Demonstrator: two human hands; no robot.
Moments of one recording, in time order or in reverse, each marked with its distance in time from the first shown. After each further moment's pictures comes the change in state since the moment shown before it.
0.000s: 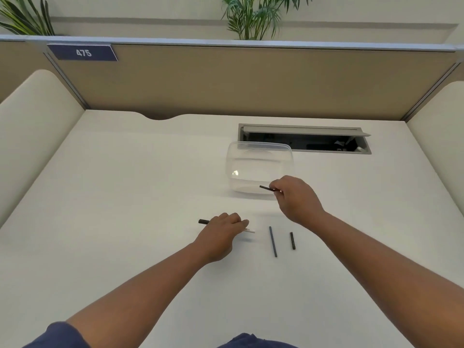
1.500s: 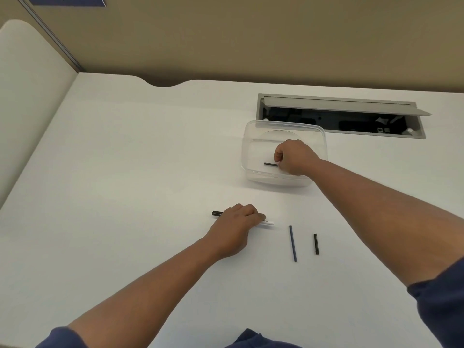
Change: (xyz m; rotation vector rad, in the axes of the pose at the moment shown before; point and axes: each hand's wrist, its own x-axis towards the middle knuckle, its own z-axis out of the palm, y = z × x) left_hand 0.027 -0.025 0.024 -0.172 0.033 -0.040; right_hand 0.154 0.024 0.060 -0.020 -0.371 0.125
